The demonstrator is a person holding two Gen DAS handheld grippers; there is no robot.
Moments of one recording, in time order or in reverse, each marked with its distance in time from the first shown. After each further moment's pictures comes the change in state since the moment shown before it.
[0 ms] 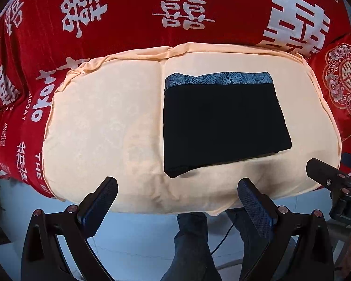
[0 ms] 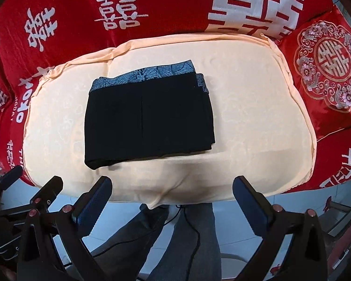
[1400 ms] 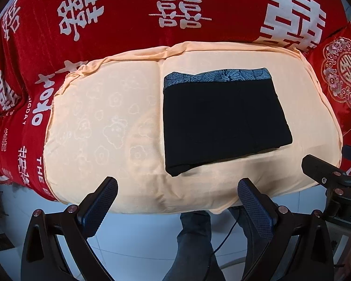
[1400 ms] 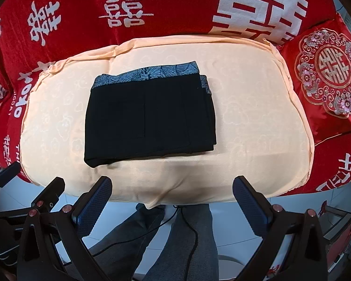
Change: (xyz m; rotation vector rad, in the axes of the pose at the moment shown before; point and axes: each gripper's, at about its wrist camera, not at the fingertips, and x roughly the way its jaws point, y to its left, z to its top) left arm 0.000 -0.001 -0.003 0.037 -0.001 0.010; right arm -0.001 0.011 -0.002 -0.036 -0.004 -0.026
